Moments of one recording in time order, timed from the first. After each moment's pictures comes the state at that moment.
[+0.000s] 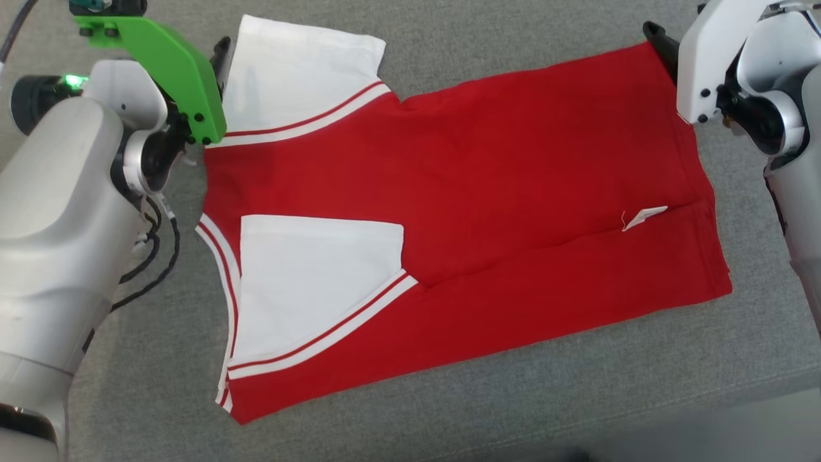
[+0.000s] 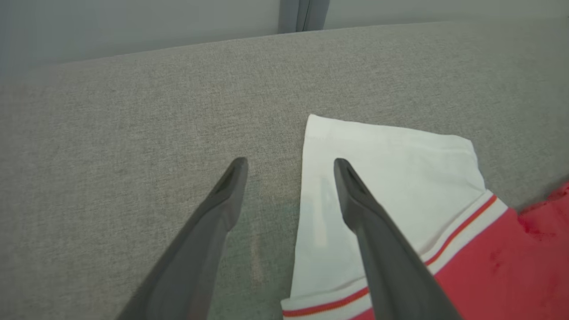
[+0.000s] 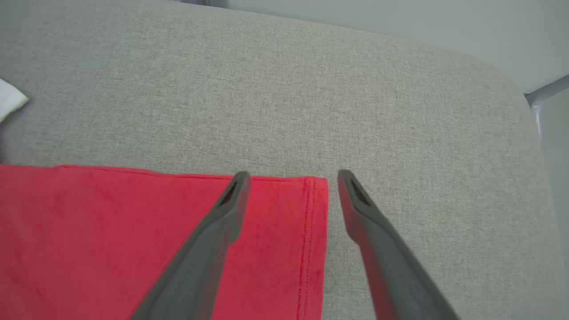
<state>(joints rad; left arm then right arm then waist) -1.08 0.38 -0.71 0.64 -0.89 0.11 0.38 -0.93 -0.36 0.22 0.39 0.34 0.13 0.72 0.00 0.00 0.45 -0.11</state>
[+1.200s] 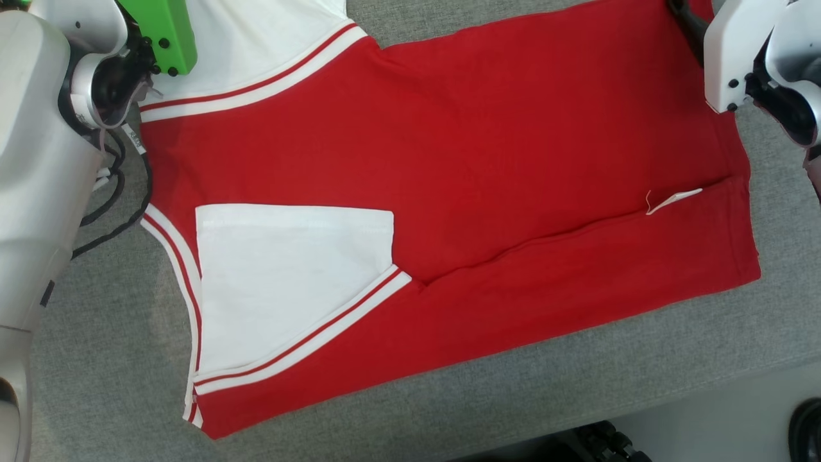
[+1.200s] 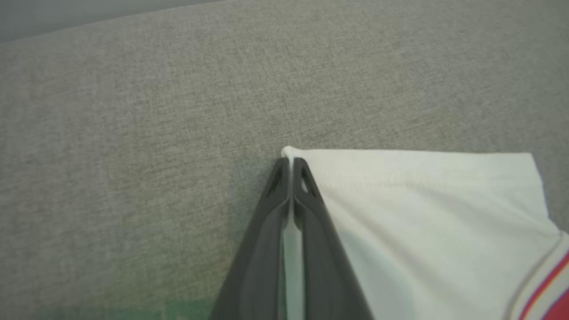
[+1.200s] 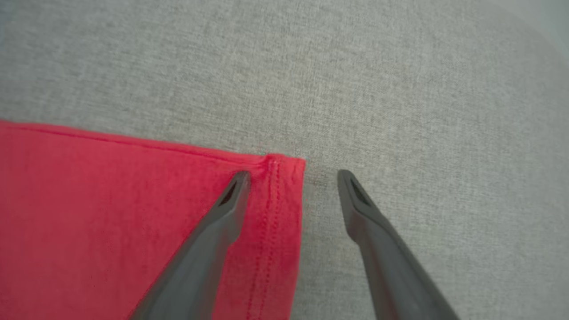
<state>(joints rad) -1.23 0.42 -0.72 0.64 -0.90 0.08 0.47 -1.01 -0.51 0.43 0.43 0.45 0.13 0.56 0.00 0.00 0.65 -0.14</state>
